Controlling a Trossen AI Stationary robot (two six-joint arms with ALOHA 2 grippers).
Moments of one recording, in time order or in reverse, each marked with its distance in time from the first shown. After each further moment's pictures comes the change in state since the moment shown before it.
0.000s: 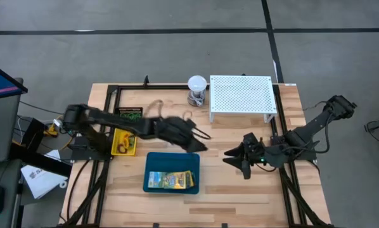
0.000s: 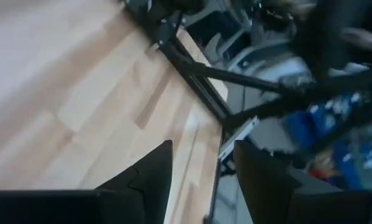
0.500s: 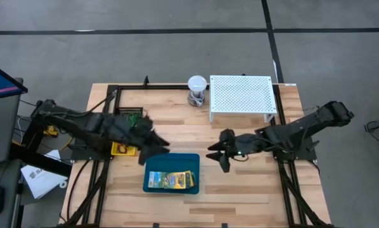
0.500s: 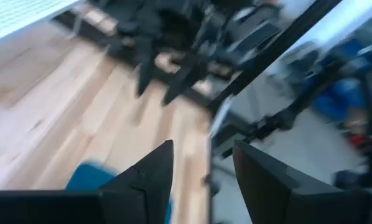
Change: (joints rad) left arm -0.214 -0.533 0.000 -0.483 -0.271 0.244; right arm -0.262 0.174 0.000 0.113 -0.311 -0.236
